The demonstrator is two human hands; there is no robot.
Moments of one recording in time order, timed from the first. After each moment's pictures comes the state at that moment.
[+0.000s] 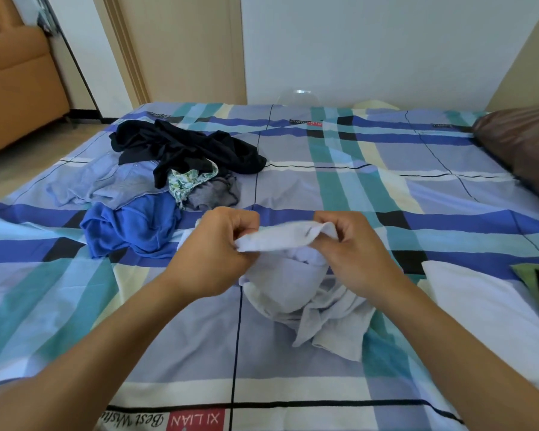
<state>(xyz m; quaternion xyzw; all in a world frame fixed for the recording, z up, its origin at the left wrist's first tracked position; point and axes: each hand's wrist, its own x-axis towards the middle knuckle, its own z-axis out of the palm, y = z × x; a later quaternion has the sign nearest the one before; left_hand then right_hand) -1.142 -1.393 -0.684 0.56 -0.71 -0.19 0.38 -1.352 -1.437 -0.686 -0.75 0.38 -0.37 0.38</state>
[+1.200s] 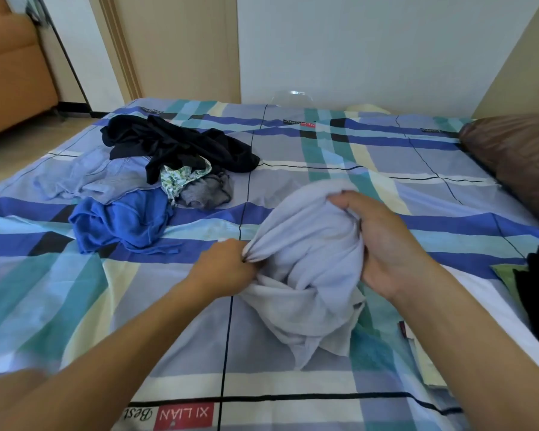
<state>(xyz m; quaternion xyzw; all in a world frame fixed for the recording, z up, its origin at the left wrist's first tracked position) -1.160 -1.410 -0.730 0.76 -0.57 -0.27 0.15 -1.360 -1.432 -0.653 -0.39 0.44 -0.45 0.67</state>
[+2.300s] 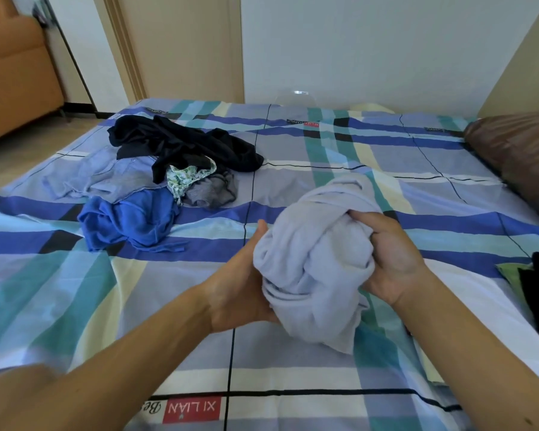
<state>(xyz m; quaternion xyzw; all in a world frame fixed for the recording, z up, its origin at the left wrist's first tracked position) -1.182 -1.377 -0.713 0.42 -0.32 -0.76 0.38 -1.375 -1.432 -0.674 -0.35 0.31 -0.43 0.77</state>
